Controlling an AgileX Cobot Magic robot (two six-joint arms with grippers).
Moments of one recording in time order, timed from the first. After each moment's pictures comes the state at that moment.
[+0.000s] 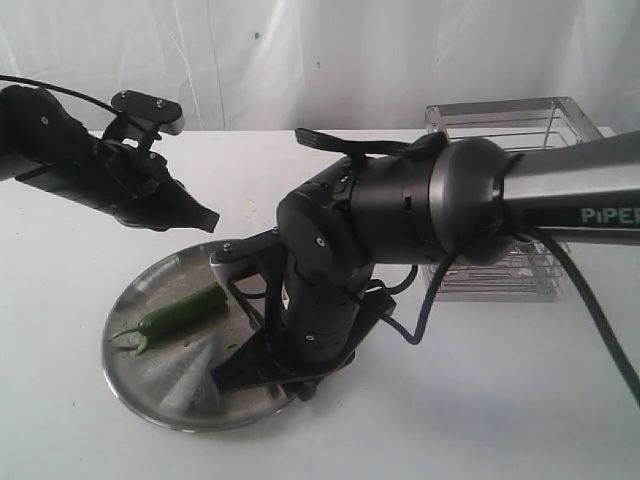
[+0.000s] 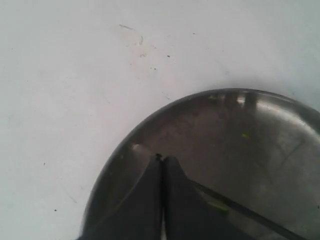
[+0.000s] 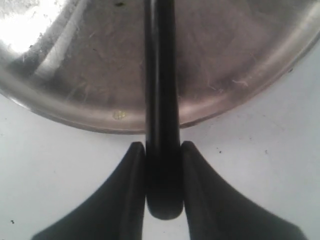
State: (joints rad) left arm -0.24 1.72 -1.09 -0.49 0.35 0.57; right arm 0.87 1.85 -1.22 0.01 0.79 0.28
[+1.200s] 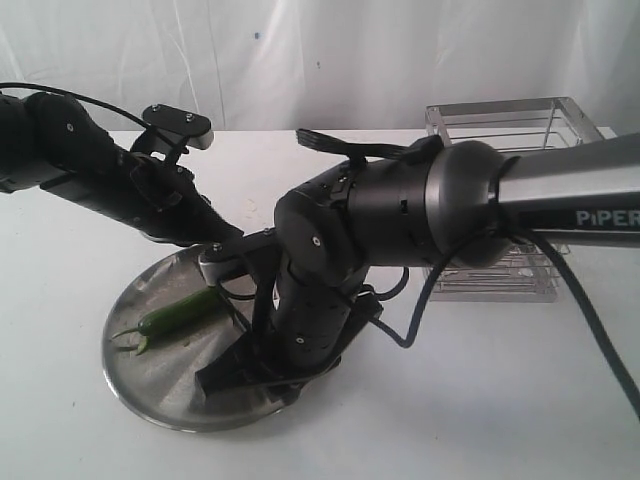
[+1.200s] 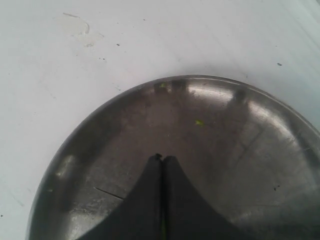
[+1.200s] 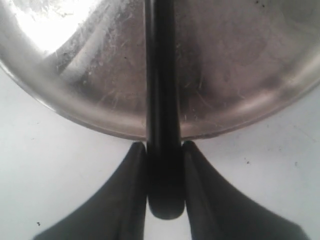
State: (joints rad) left arm -0.30 1.73 -1.10 -0.52 0.39 0.60; right arm 0.88 1.86 -1.22 0.09 0.75 0.22
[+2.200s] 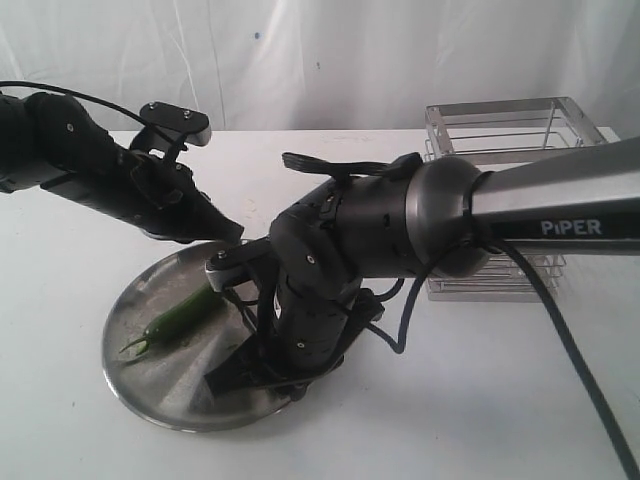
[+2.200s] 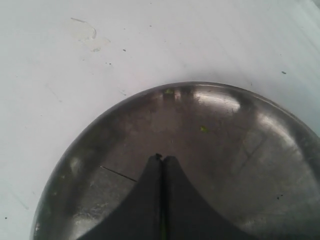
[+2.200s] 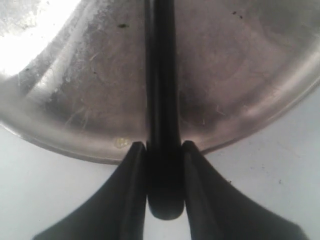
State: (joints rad) left arm -0.30 1.73 -1.10 -0.52 0.37 0.57; right arm 0.88 1.90 -1.22 0.00 0.72 0.28
